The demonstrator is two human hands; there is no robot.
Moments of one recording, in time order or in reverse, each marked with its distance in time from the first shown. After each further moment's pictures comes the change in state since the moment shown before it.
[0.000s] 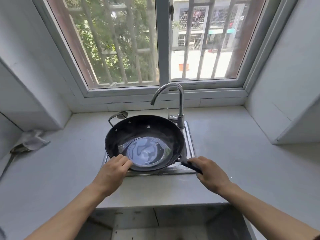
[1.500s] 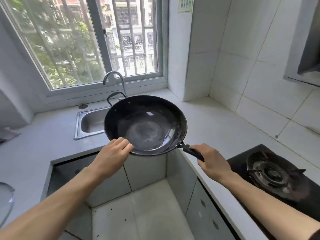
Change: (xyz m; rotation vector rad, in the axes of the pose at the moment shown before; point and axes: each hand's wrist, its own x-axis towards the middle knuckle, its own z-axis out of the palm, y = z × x) left_hand -0.262 0.304 -0.143 0.060 0.175 0.410; right_hand -0.548 -0.082 0.006 -0.060 0.425 0.266
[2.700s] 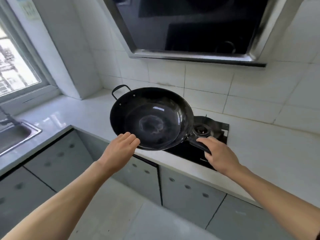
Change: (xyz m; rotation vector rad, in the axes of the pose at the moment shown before) left_hand -0.059 0.398 -0.122 -0.158 0.098 0.655; right_hand -0.549 0.021 -0.141 -0.188 0.307 0.606
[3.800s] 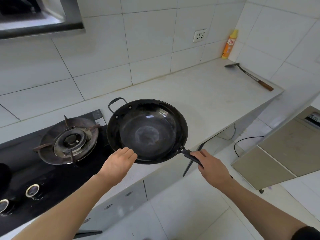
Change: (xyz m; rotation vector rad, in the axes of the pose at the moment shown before) left_hand 0.245 0.267 0.168 -0.342 -0.049 0.993; right_hand -0.249 0.145 0.011 -0.209 0.029 1.075
